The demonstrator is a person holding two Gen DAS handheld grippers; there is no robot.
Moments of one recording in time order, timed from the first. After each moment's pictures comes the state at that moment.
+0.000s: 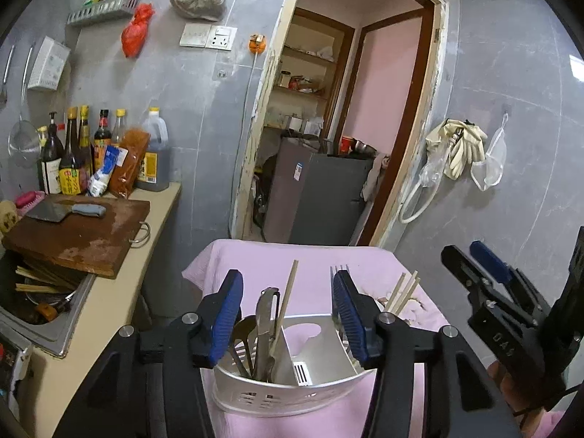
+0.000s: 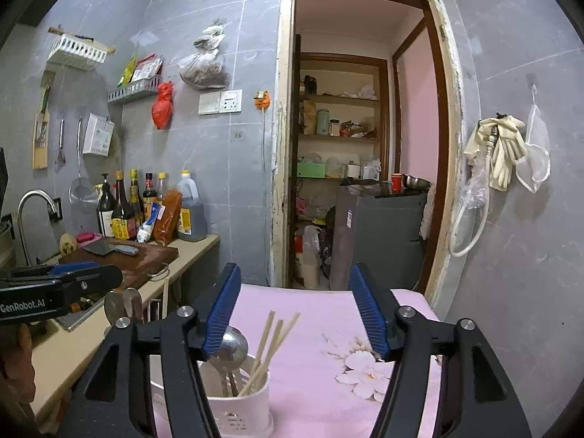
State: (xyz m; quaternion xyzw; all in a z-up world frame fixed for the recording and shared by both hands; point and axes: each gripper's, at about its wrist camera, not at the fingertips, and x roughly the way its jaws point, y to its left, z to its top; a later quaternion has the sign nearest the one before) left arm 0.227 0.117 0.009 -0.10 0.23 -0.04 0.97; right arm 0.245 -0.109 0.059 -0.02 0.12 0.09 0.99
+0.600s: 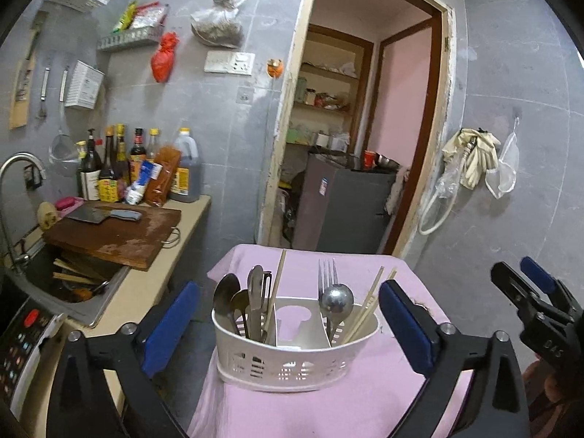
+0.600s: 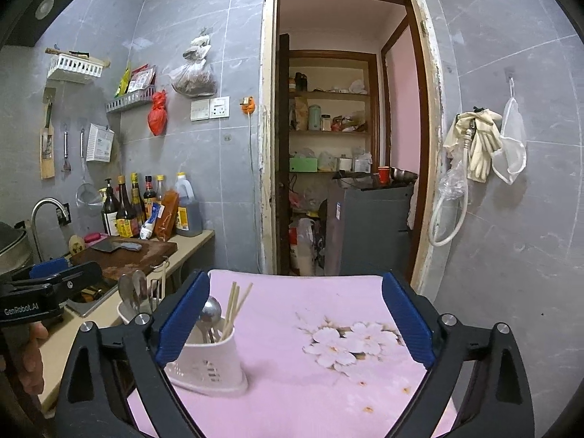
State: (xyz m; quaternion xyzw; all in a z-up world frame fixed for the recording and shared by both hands) left arm 0.161 0.079 0.027 -0.10 0.19 0.04 0.98; right arm 0.191 -0.181 0.082 -0.01 0.14 0.09 0.99
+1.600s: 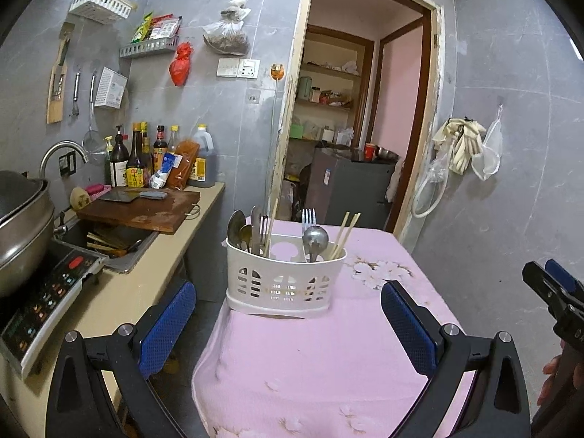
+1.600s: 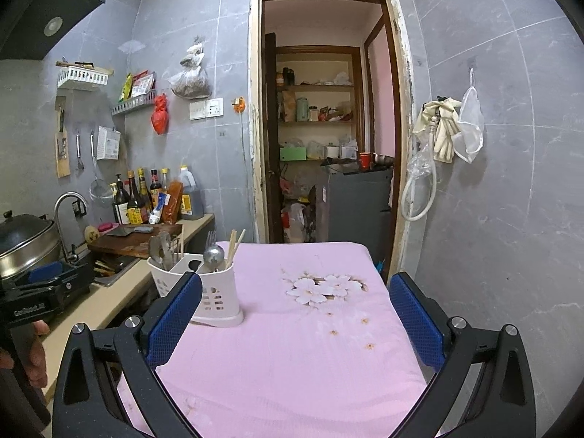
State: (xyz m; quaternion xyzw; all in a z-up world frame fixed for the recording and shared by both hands) left arm 0.034 0.036 0.023 -0.09 0.20 0.05 0.97; right arm 0.056 -0.249 0.086 0.00 0.16 0.08 0.98
